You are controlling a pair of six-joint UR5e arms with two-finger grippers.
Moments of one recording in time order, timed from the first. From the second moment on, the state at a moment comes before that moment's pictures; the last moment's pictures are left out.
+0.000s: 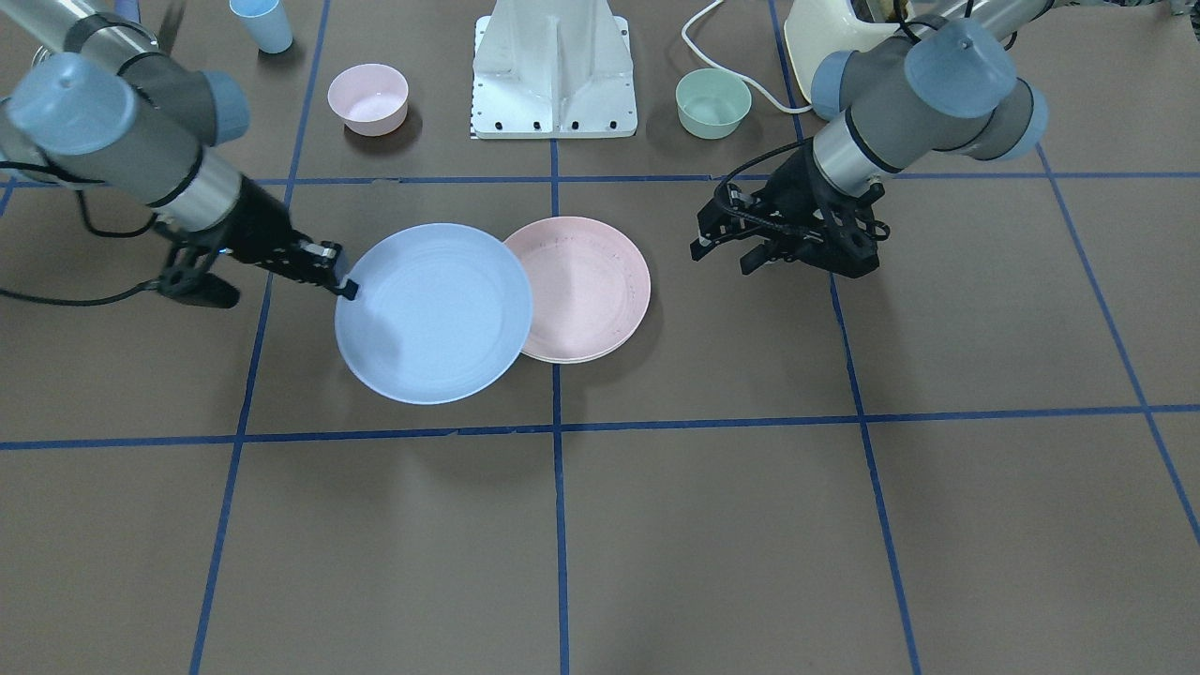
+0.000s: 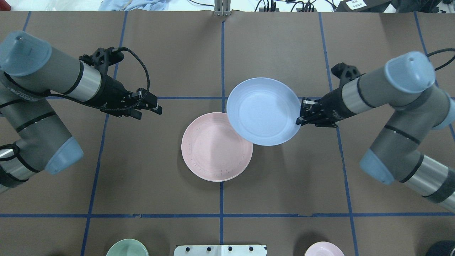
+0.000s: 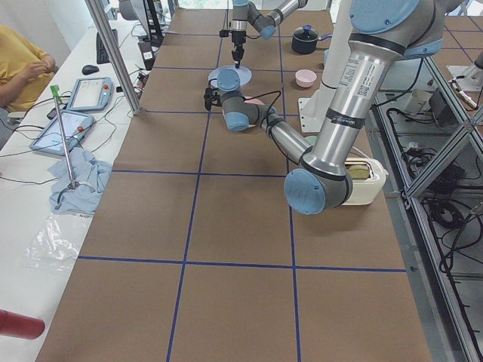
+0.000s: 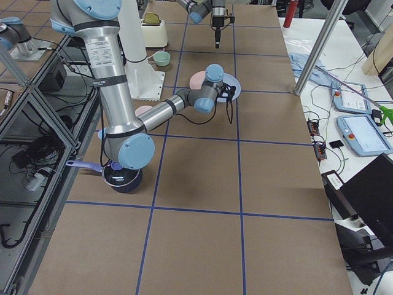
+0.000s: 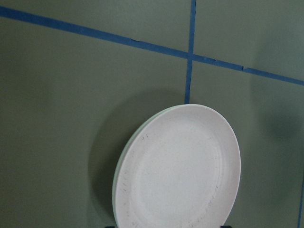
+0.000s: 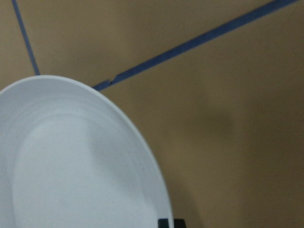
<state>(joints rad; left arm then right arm) -0.81 -1.94 -1.77 -2.19 -2.29 -1.29 0.70 -1.28 1.77 -0.93 2.16 1.63</state>
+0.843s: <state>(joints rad) -0.86 -1.93 -1.77 -2.19 -2.34 -1.26 0.48 -1.15 1.78 -1.06 1.93 1.72</state>
